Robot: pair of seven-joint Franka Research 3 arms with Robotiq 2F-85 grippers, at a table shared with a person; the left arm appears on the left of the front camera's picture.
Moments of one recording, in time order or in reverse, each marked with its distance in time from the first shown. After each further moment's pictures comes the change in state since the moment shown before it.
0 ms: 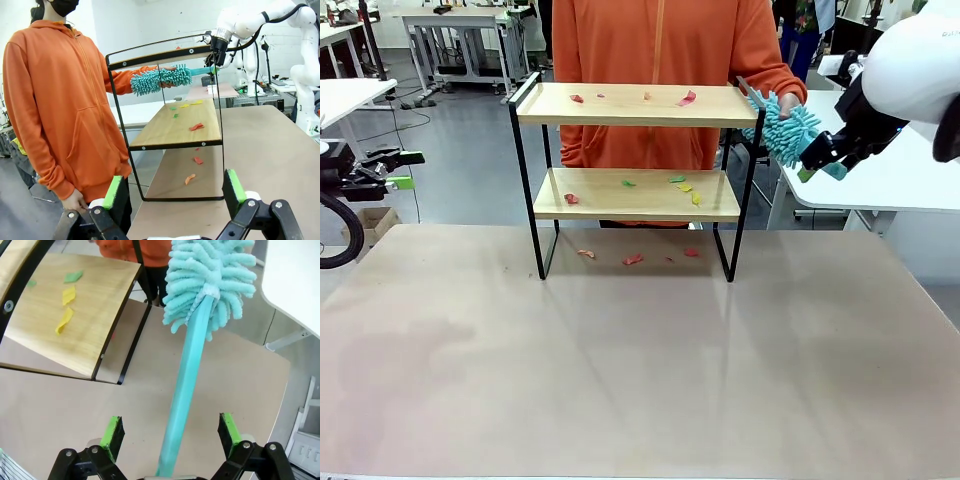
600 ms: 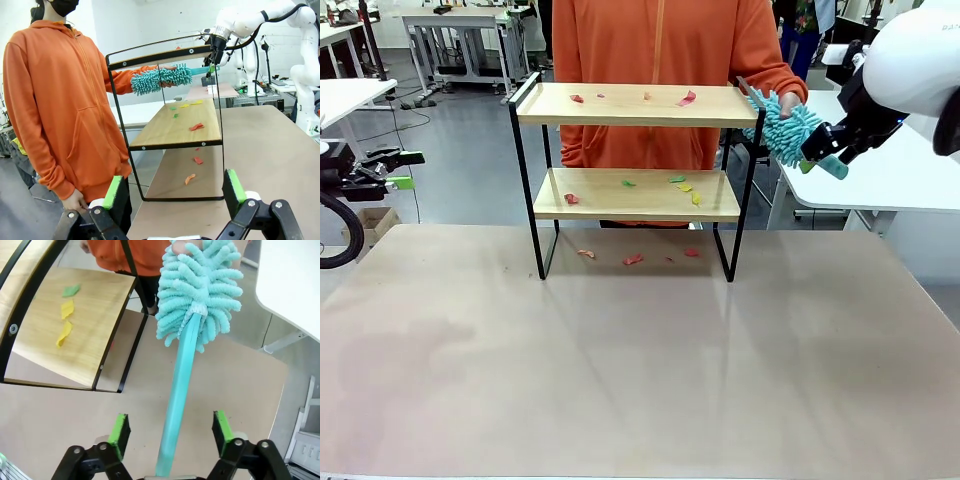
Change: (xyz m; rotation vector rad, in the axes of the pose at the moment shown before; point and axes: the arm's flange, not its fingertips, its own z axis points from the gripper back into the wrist) left arm 0.000 0.000 0.000 0.000 0.000 0.000; right arm 0.008 -0.003 0.008 -0.009 -0.025 -0.029
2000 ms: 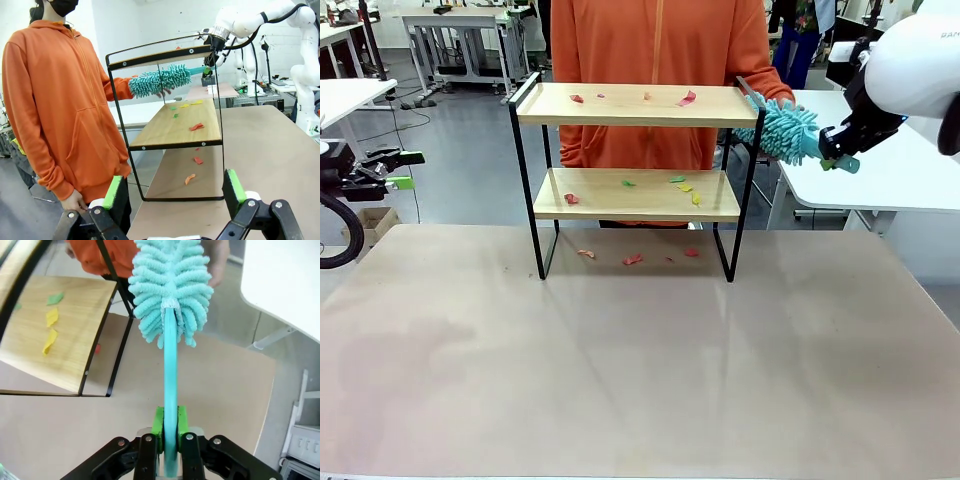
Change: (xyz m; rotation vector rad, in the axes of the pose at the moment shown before) left arm 0.000 0.000 0.000 0.000 0.000 0.000; right arm 0.003 -0.009 0.000 -0.054 0.000 -0.031
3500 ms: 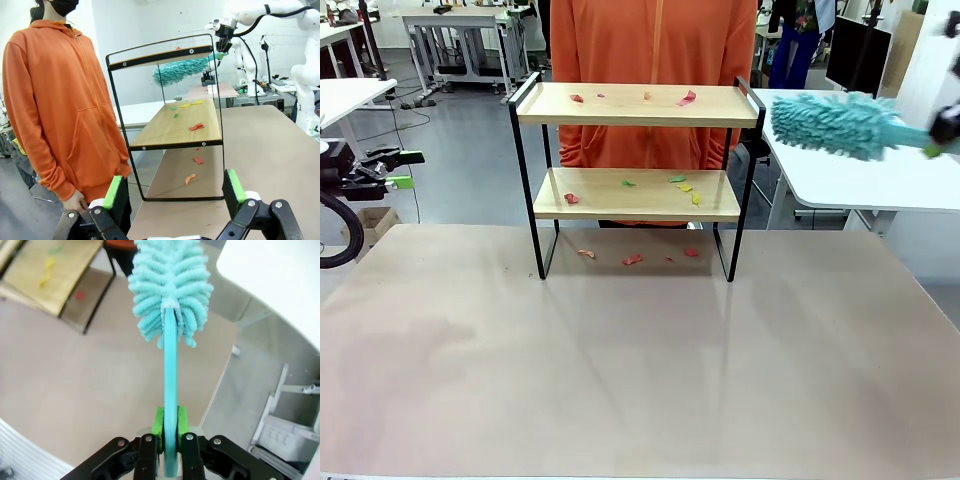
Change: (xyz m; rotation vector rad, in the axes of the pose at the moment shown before) left arm 0.000 0.001 0.000 0.000 0.001 -0.001; right arm -0.058 -0.090 0.114 -0.011 0.113 0.171
